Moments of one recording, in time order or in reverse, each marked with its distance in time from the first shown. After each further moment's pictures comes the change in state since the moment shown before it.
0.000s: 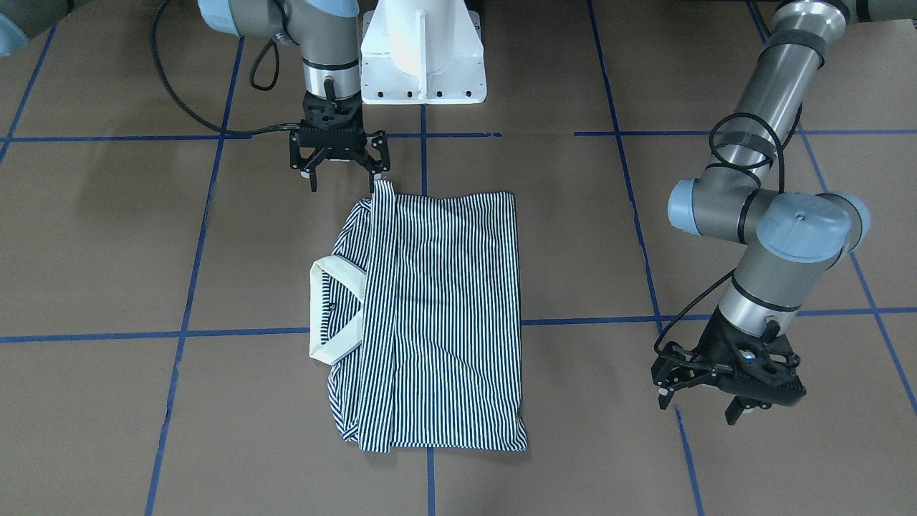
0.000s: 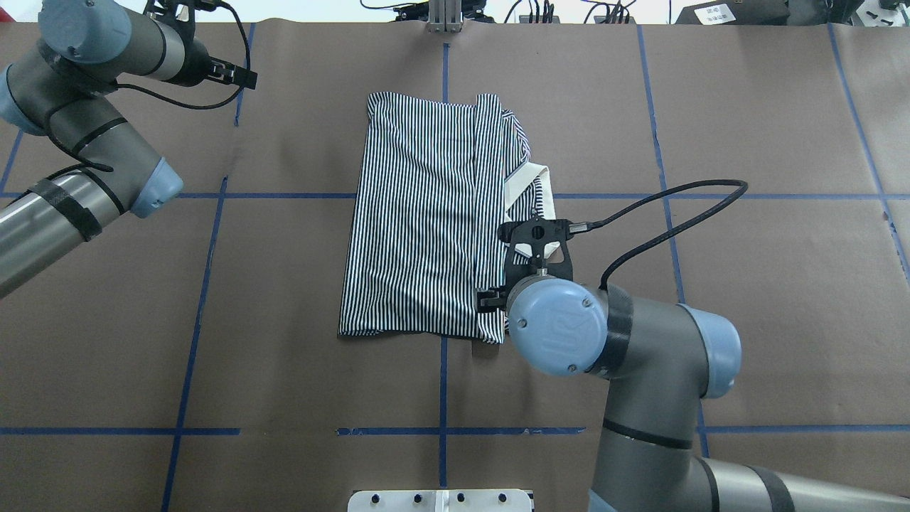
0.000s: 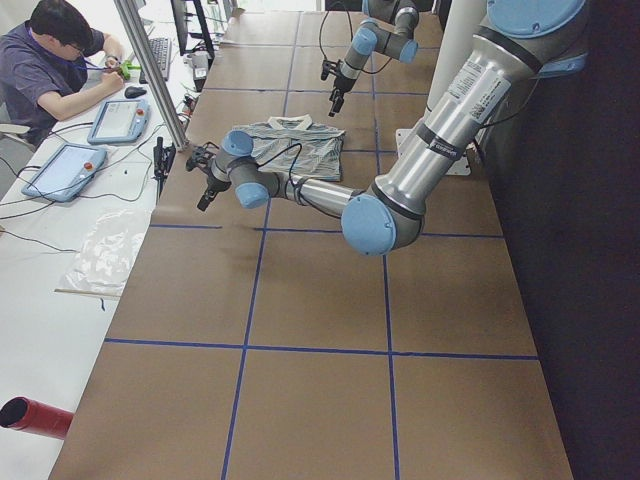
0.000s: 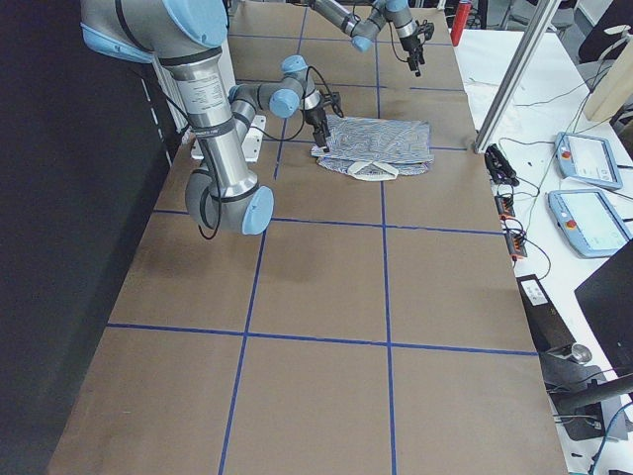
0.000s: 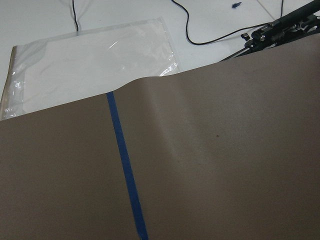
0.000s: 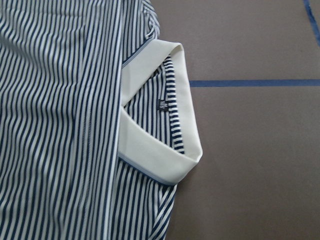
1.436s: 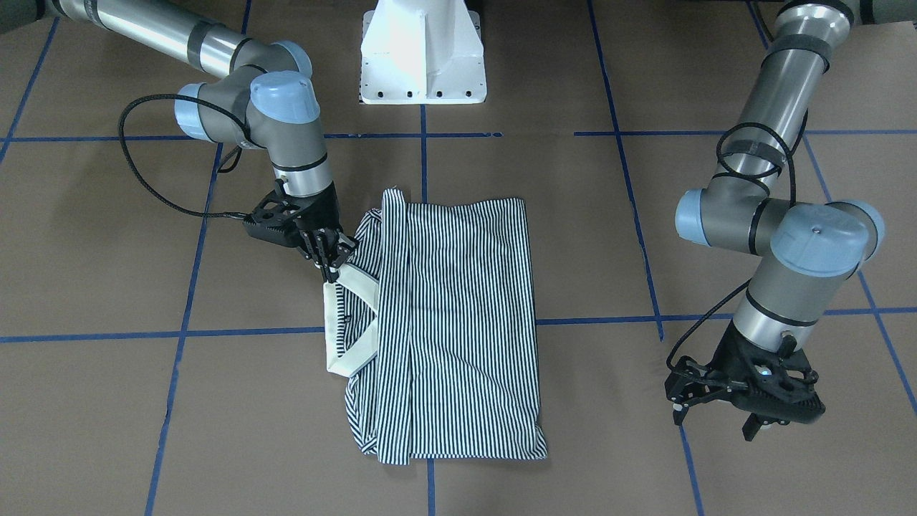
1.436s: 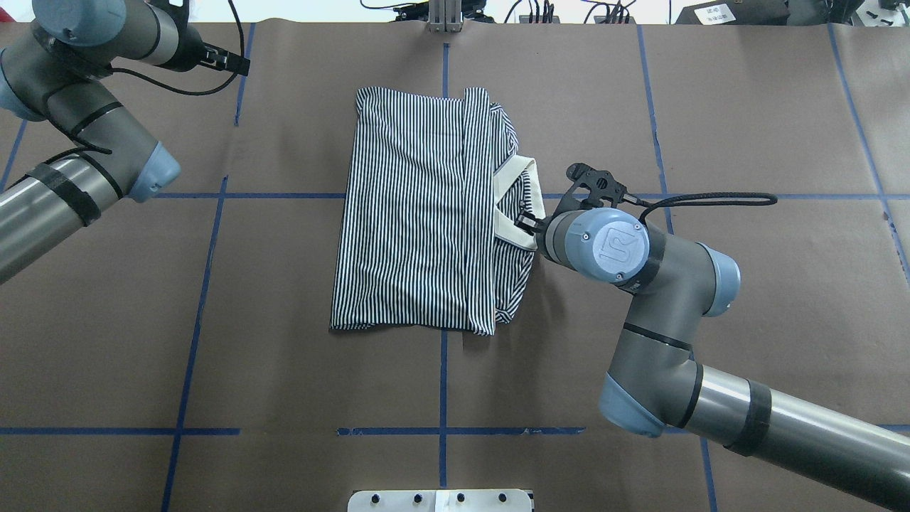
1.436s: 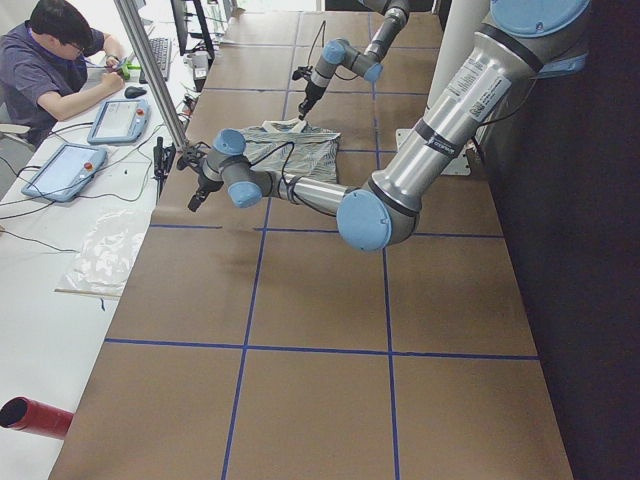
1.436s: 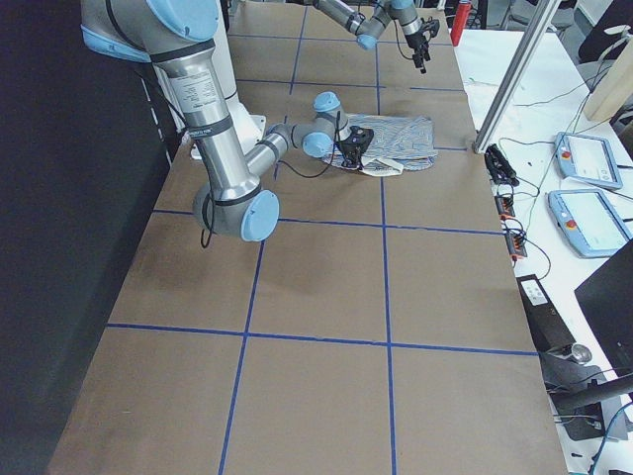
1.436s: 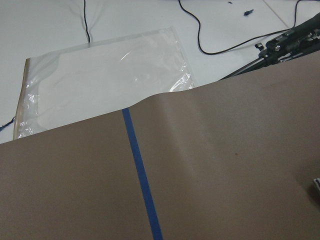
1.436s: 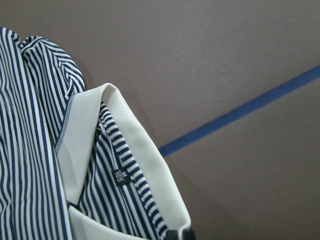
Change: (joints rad) left arm -0.027 -0.025 0.041 0.000 0.003 0.042; right arm 0.190 -0.071 -0.280 0.489 0.120 0.398
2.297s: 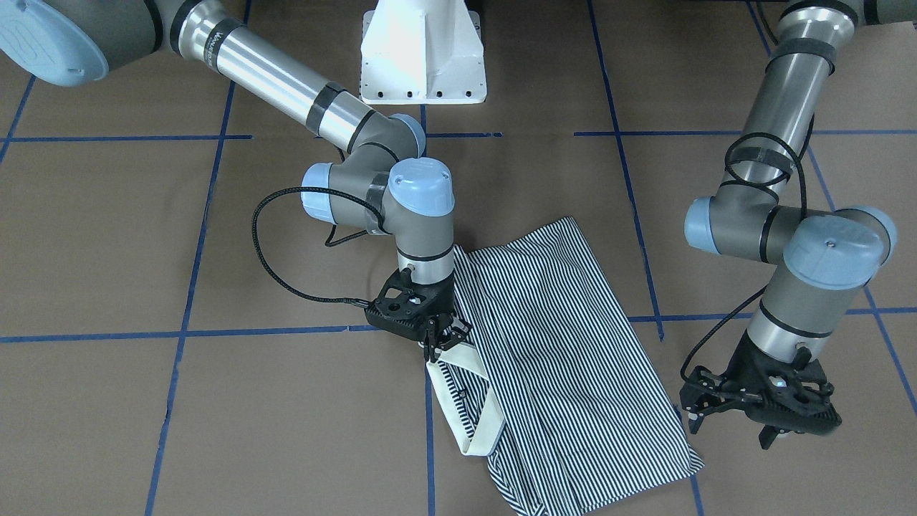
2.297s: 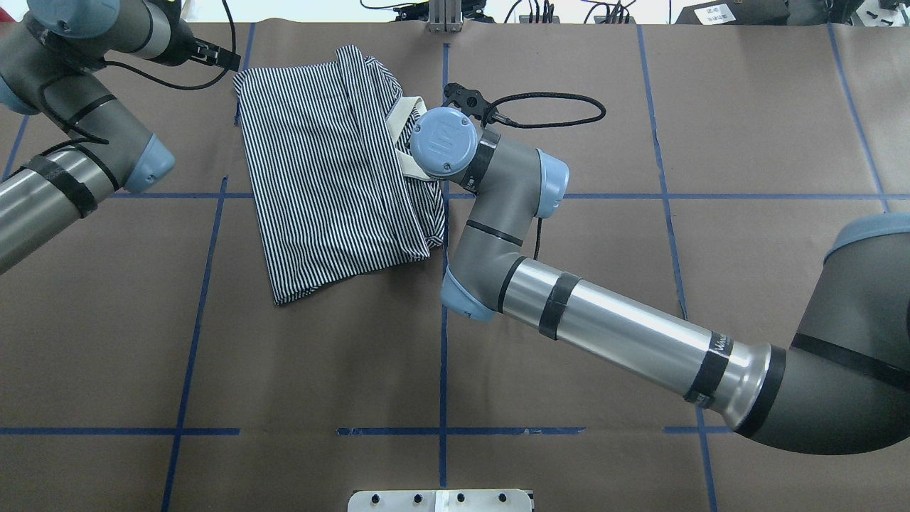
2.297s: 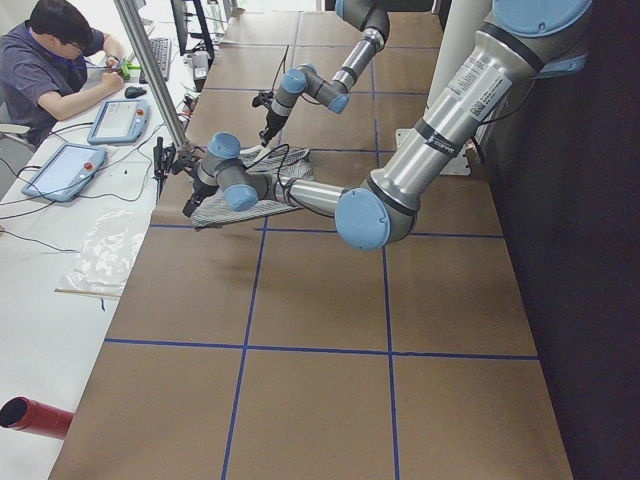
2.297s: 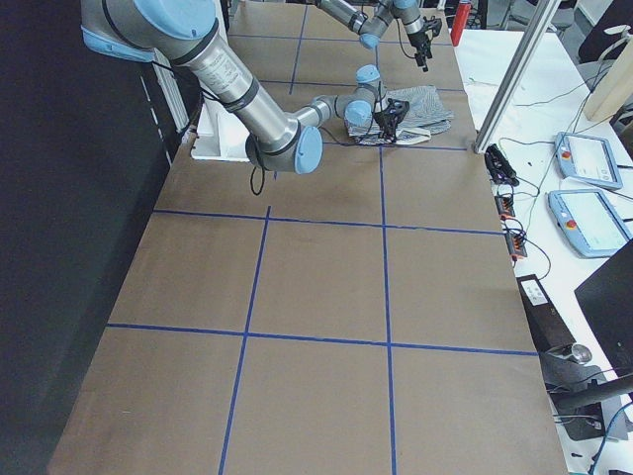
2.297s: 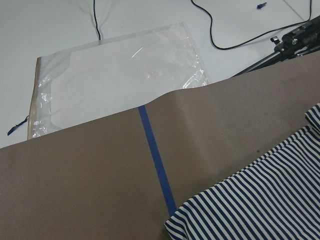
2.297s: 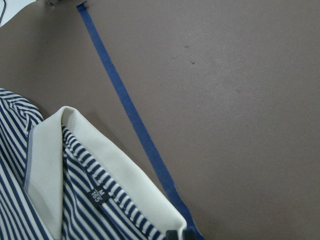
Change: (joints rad) left arm -0.019 -0.019 0.047 0.000 0.000 0.029; right arm 0.082 0.535 -0.627 0.079 0.040 -0.005
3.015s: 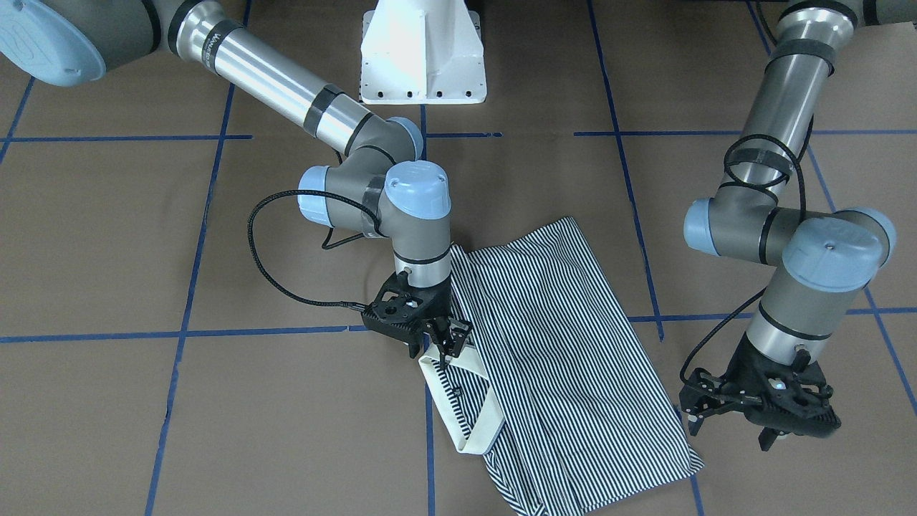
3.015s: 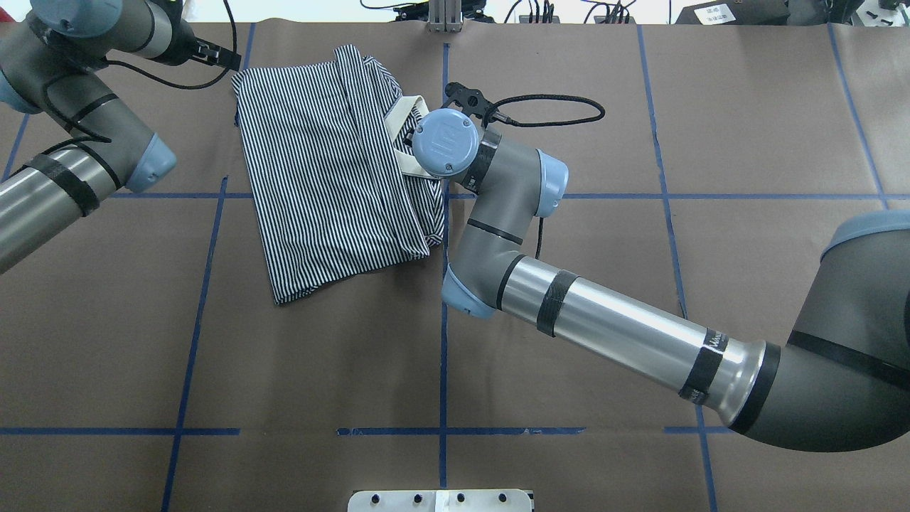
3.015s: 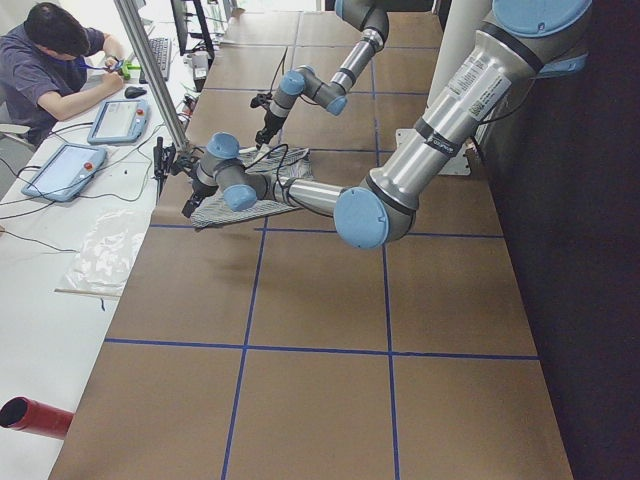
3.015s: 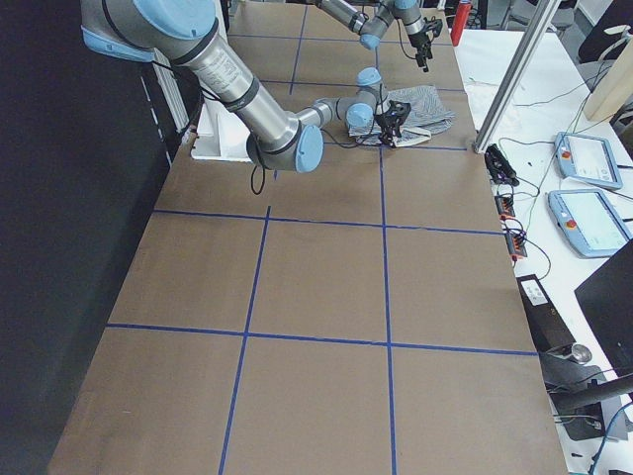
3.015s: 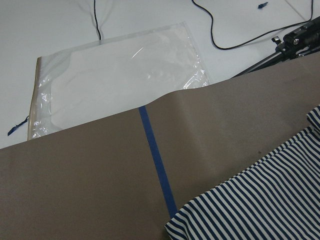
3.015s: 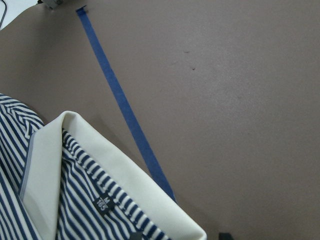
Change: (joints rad) left arm -0.001 -0.008 0.018 0.000 0.002 0.001; right arm 0.001 0.037 -0.092 0.065 -0.017 -0.004
